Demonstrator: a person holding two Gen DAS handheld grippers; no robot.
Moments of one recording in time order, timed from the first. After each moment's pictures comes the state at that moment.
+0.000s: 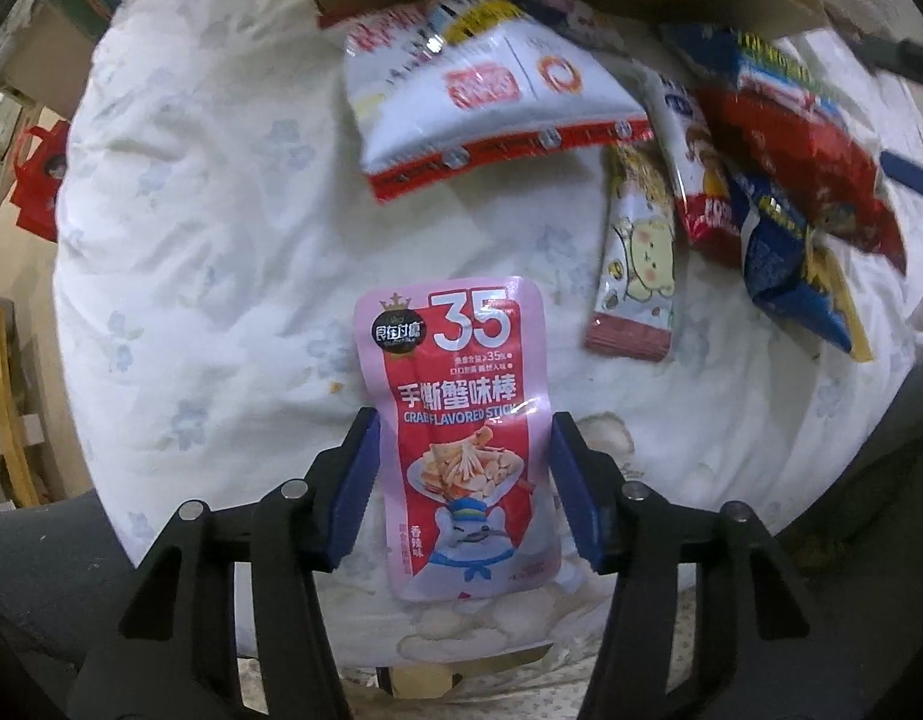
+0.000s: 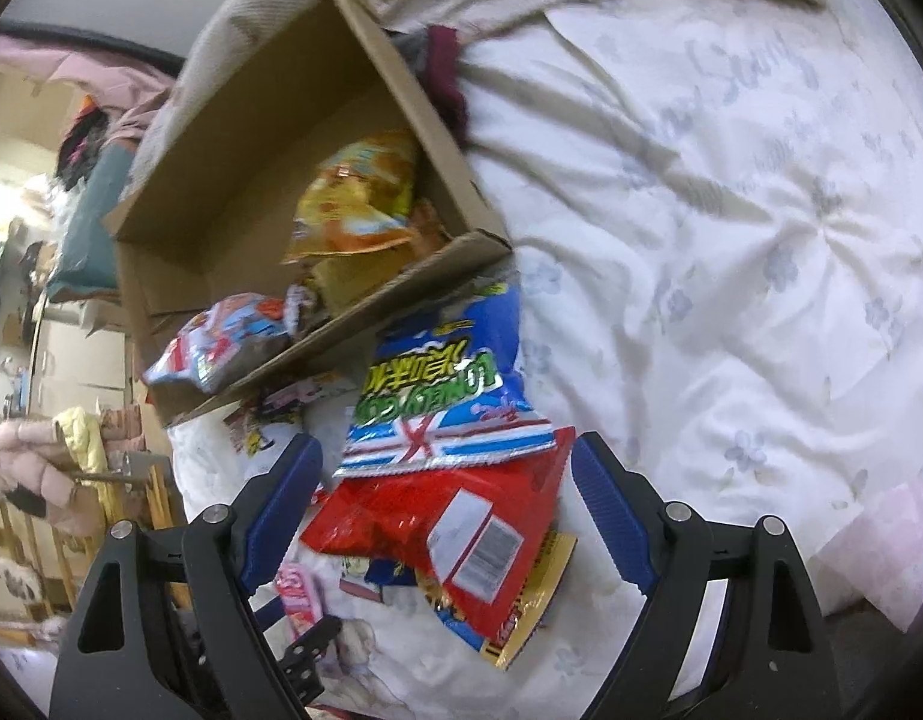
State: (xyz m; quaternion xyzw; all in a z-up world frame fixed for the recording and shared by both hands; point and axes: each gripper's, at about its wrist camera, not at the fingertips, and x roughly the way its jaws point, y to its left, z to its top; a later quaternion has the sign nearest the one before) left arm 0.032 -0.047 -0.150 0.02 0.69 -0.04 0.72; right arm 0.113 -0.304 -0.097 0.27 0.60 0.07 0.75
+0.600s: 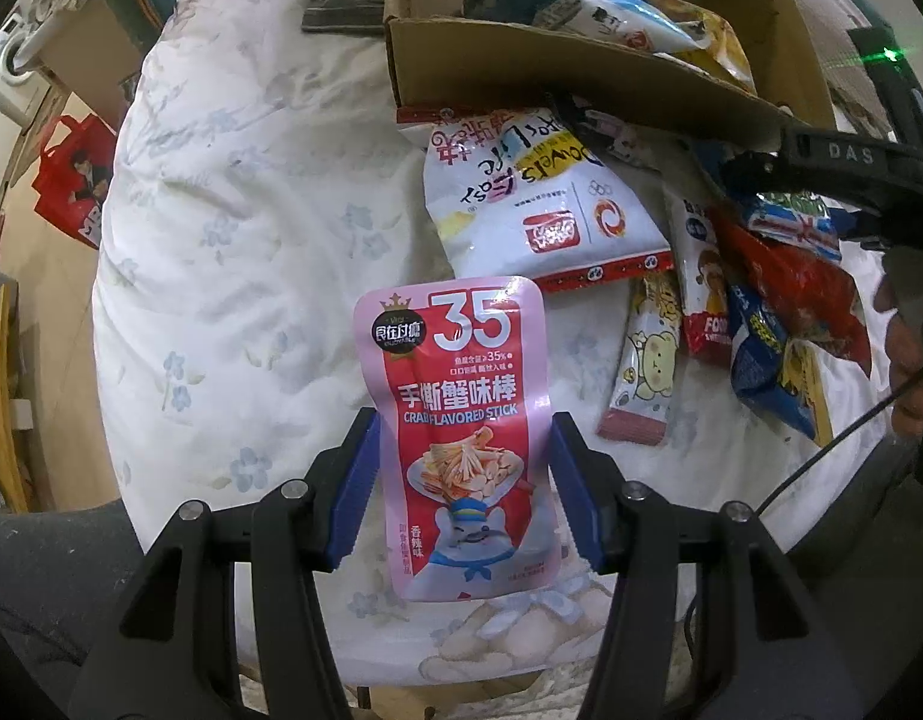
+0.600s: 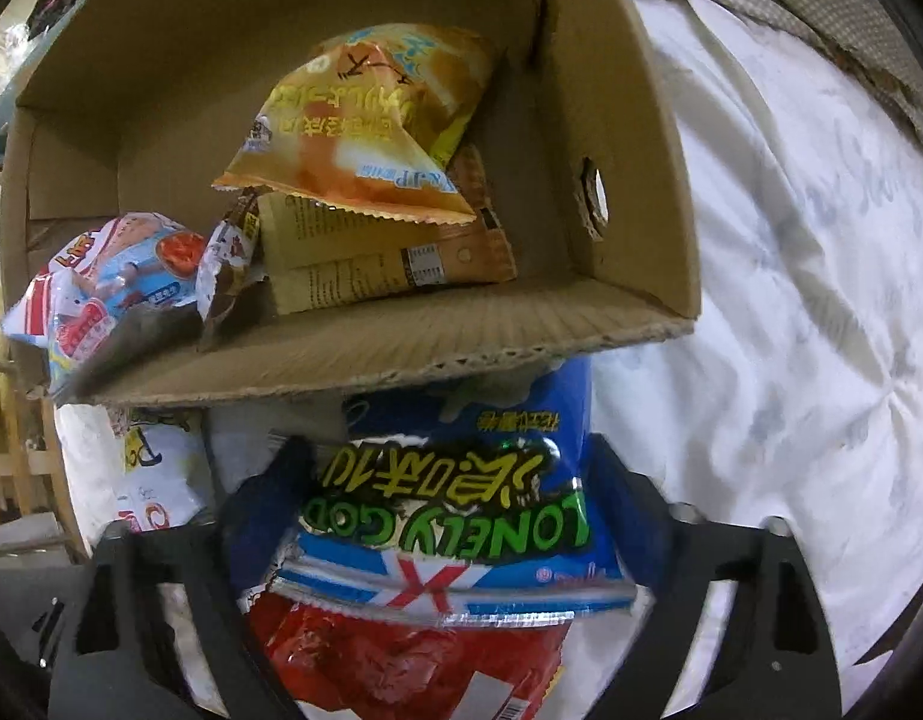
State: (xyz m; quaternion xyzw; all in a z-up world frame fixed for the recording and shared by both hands) left arm 0.067 -0.018 -0.117 -0.02 0.65 -0.02 0.76; right arm 0.175 -0.236 -0.145 0.09 0.66 0.08 0.74
